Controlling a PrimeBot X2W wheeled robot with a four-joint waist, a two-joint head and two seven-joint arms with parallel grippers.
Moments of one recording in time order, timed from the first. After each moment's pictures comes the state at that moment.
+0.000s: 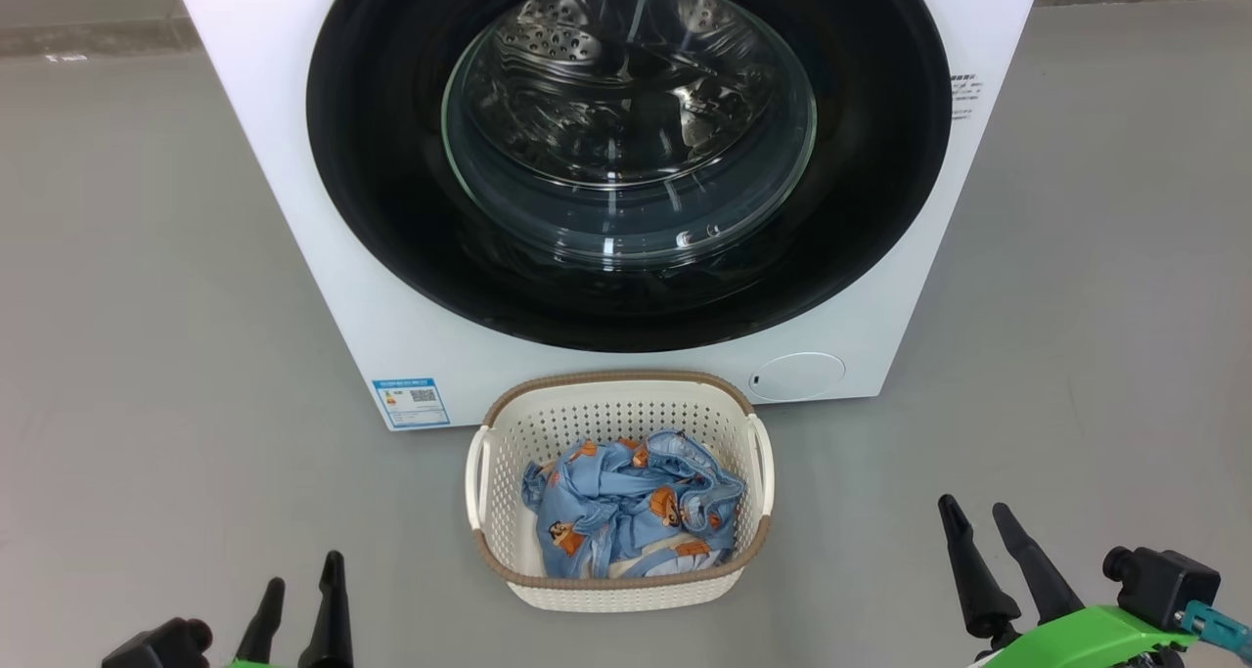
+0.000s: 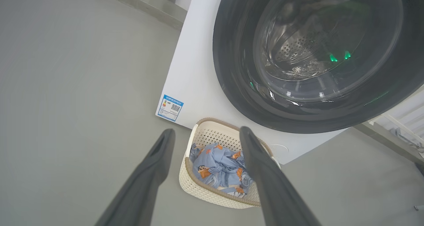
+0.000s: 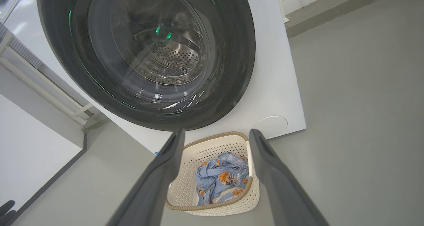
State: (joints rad) left arm 0.01 0.05 -0.03 0.28 -0.62 -0.08 -0.12; right arm 0.00 -0.10 0.02 0.22 0.61 0.13 -0.11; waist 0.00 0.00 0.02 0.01
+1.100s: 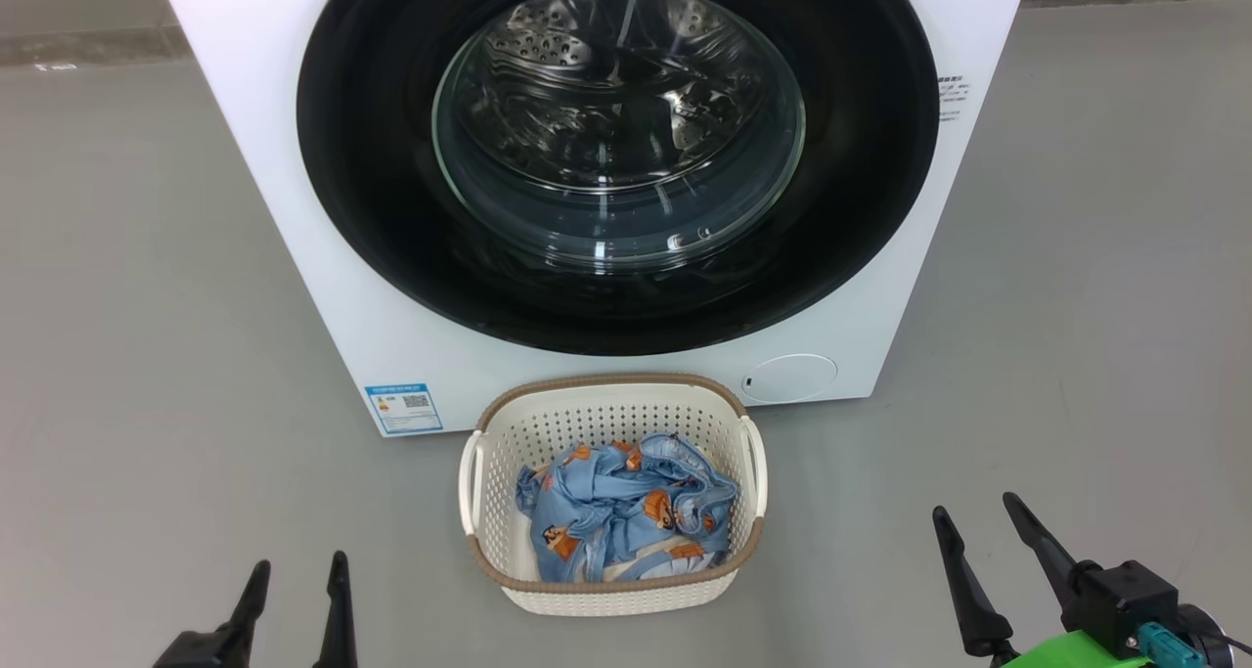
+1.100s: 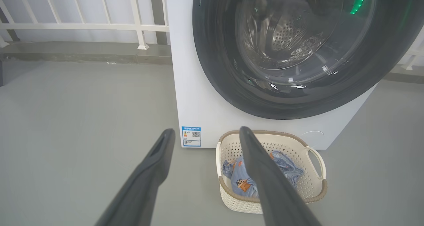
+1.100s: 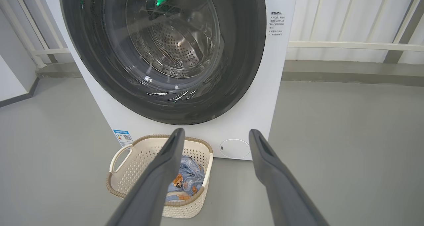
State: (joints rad) left arm 0.05 0.06 -0.04 0.22 -0.23 -0.06 -0.21; right arm 0.04 -0.10 -0.01 0.16 0.15 0.13 -0.21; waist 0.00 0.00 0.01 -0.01
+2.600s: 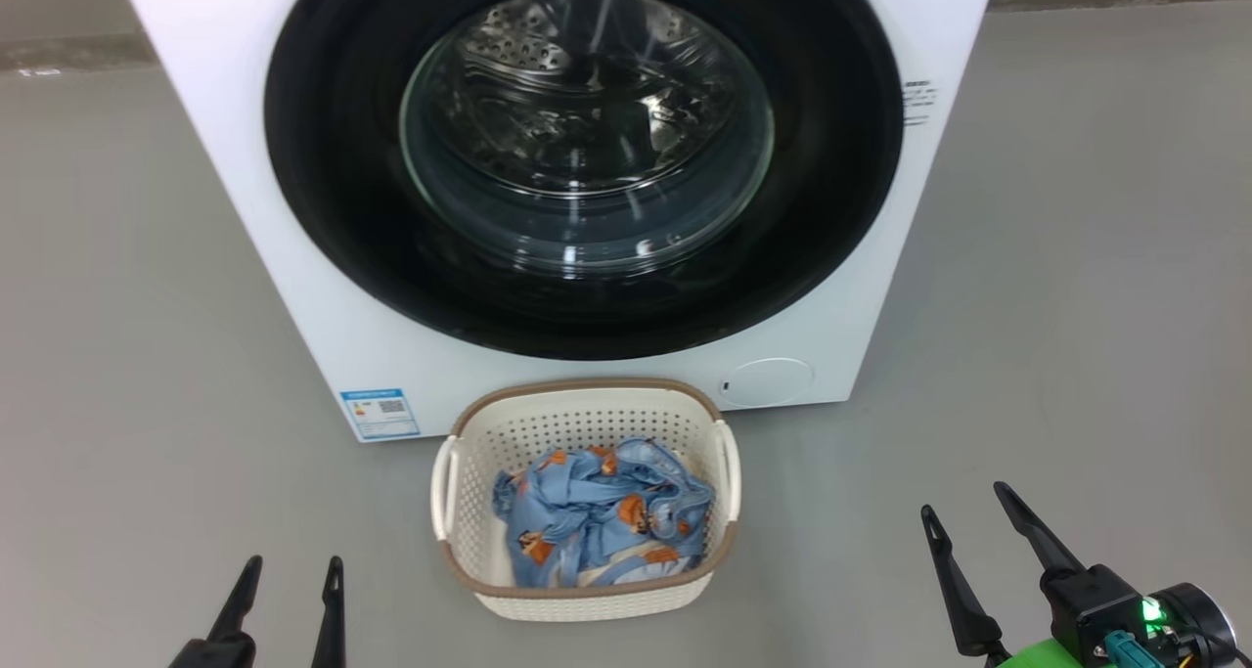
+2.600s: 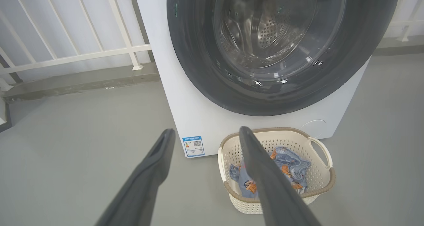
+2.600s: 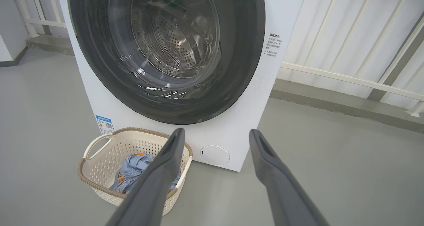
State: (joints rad) left arm 0.06 0.05 0.03 0.21 -0.03 -0.06 -0.25; right arm 0.04 -0.09 -0.02 0.13 -0.06 0.13 -0.25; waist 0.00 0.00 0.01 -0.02
